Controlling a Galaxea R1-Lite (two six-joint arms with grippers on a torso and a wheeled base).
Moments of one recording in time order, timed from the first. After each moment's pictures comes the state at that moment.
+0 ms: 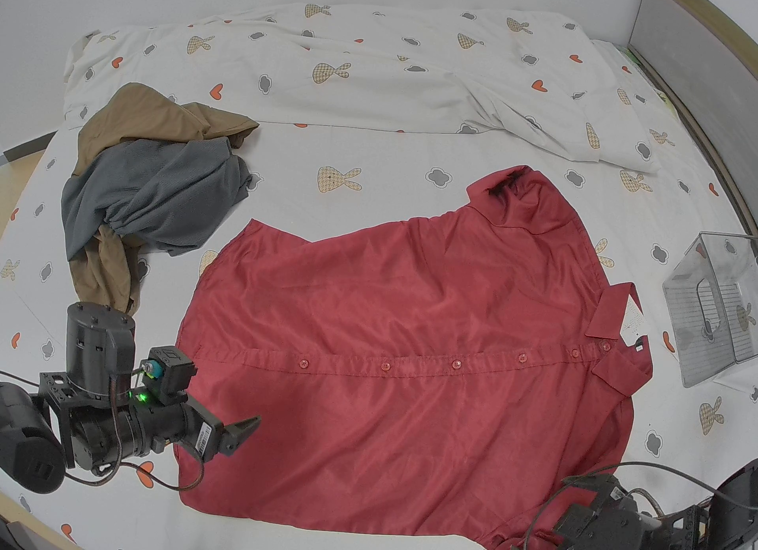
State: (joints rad) left arm -0.43 1.50 -0.43 -0.44 0.05 0.22; right arm 1.23 1.57 -0.27 -0.28 -0.60 0.13
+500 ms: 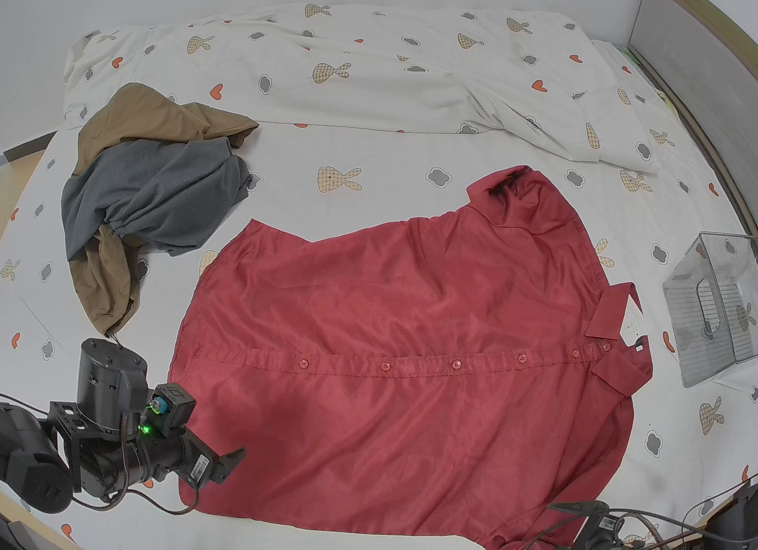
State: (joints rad) left arm -0.46 1.52 -0.33 -0.45 0.18 0.26; right arm 1.39 1.60 -0.25 -0.28 -0.64 0.12
